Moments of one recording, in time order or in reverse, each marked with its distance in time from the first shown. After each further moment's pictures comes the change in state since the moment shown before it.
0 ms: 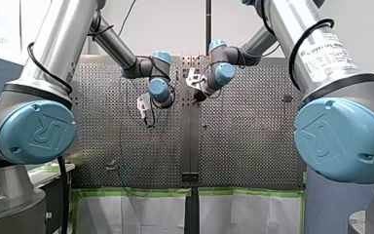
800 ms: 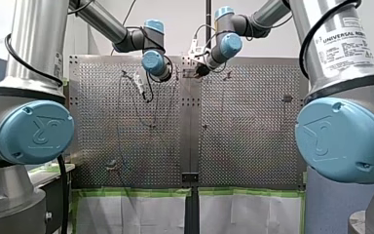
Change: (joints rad) left arm -0.011 0.210 0.000 -0.051 0.027 0.025; right arm 0.004 -0.218 0.059 0.039 0.004 -0.045
